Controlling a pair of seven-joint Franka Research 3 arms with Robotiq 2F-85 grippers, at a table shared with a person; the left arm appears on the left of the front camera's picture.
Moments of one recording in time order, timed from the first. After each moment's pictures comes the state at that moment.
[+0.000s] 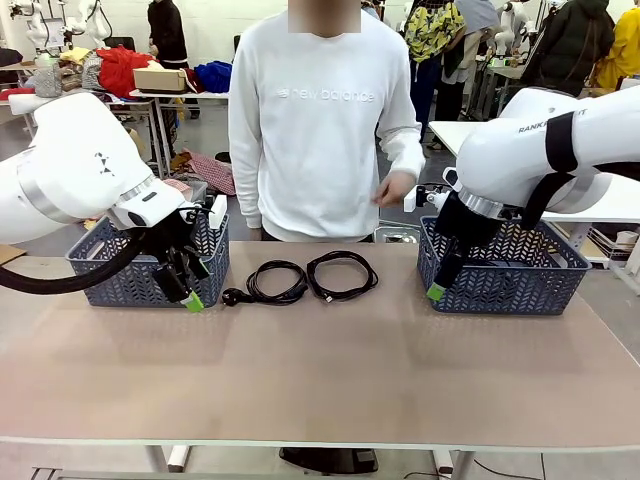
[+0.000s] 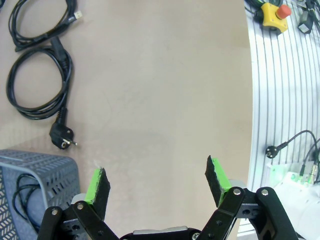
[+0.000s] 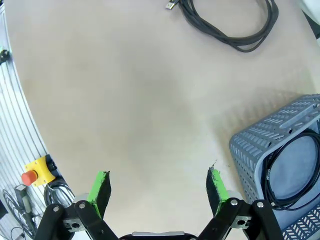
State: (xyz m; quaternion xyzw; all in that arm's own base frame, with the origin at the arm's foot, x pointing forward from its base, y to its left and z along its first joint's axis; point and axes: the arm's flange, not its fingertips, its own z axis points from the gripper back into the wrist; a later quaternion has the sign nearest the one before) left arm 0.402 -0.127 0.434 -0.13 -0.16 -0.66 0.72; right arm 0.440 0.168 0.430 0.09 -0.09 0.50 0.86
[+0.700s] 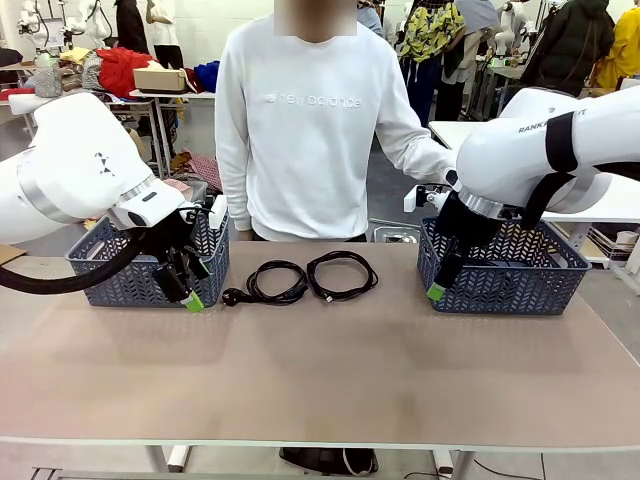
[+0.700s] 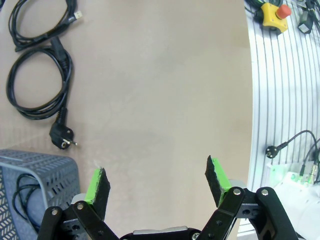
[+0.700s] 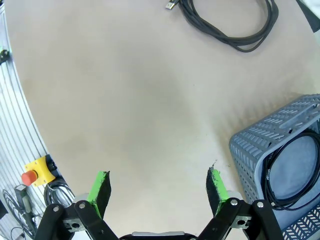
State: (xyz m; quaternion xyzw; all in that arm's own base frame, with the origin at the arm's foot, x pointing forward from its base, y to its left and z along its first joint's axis) left arm 0.402 -0.127 0.434 -0.13 -0.16 -0.66 0.72; right arm 0.440 0.168 0.430 0.09 -0.09 0.50 0.86
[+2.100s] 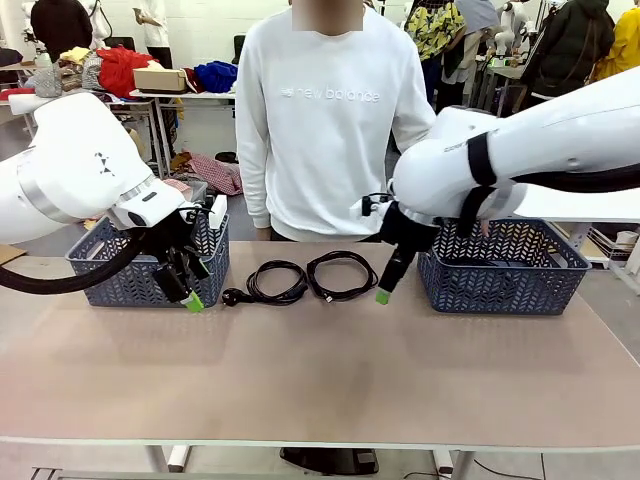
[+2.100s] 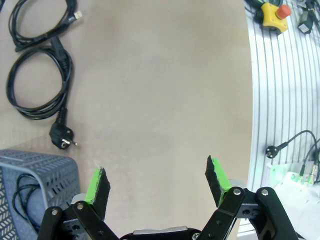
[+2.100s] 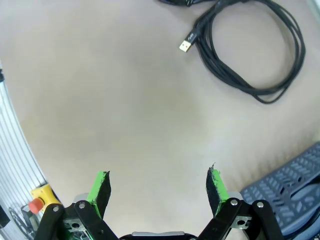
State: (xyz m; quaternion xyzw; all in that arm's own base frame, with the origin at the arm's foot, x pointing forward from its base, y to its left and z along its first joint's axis) left arm 0.402 -0.127 0.434 -0.13 -0.16 -0.66 0.72; right arm 0.471 0.257 0.398 0.09 -0.07 0.50 0.86
